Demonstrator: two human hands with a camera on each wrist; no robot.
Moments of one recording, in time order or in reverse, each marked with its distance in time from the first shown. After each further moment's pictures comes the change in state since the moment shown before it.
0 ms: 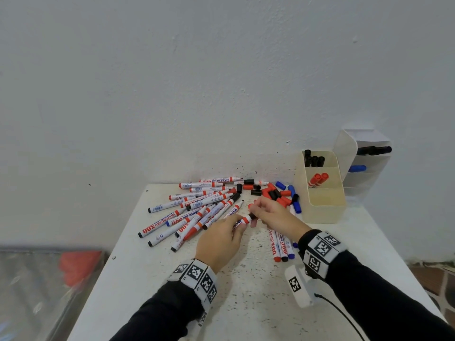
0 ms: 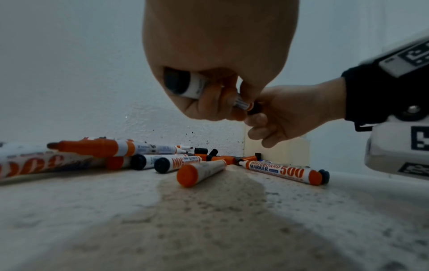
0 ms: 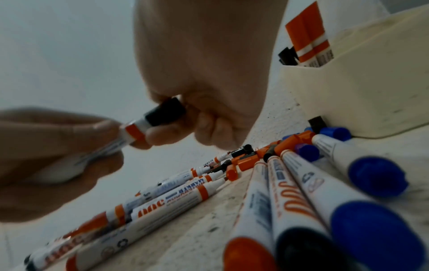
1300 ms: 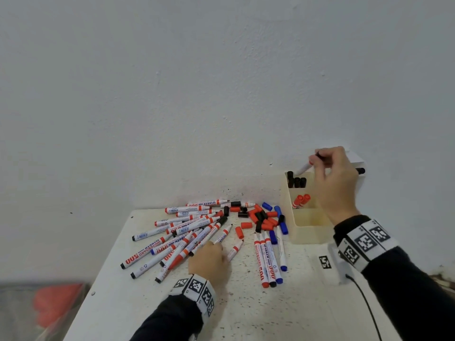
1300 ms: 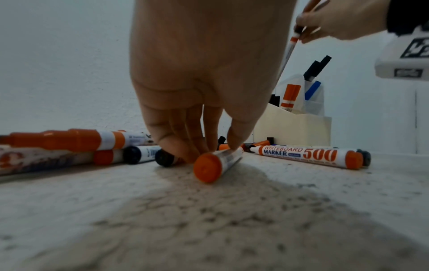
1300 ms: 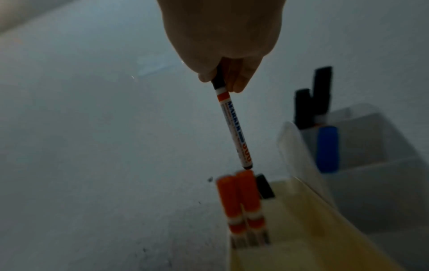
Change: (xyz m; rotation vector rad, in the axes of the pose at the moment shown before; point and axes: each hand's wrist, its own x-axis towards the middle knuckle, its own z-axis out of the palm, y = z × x) left_hand 0.027 -0.003 0.012 0.244 -0.254 -0.215; right_hand -0.024 -0.054 -0.117 -0.336 1.103 -0.522
